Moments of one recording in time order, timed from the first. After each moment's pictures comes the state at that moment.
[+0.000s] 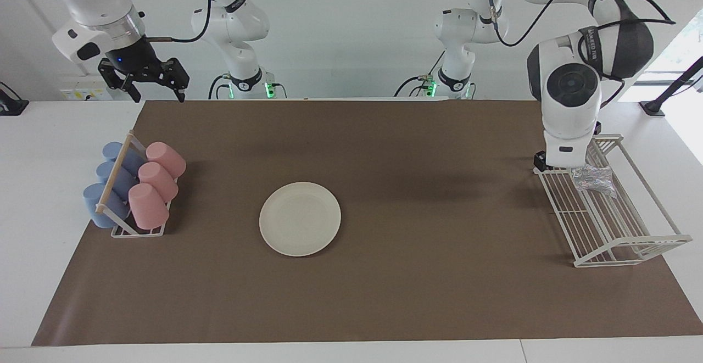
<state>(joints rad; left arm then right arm) -0.15 0.21 -0.01 -1.55 0.45 1.54 -0.55 0.01 -0.07 -0.05 -1.59 -0.03 1.45 -0.05</state>
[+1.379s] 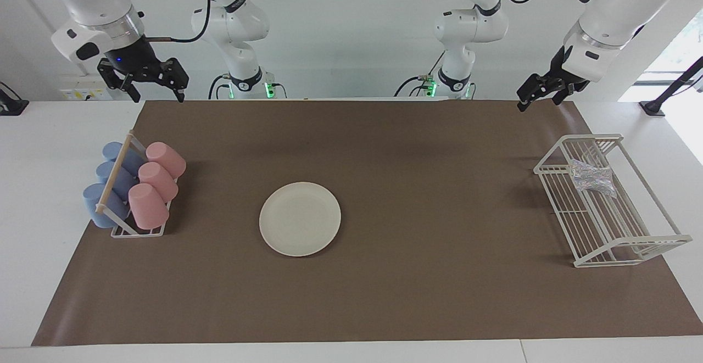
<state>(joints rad) -0.05 -0.04 -0.01 -1.58 -0.09 1.45 -0.22 0.01 -0.07 -0.05 -1.59 -0.03 1.45 -0.05</state>
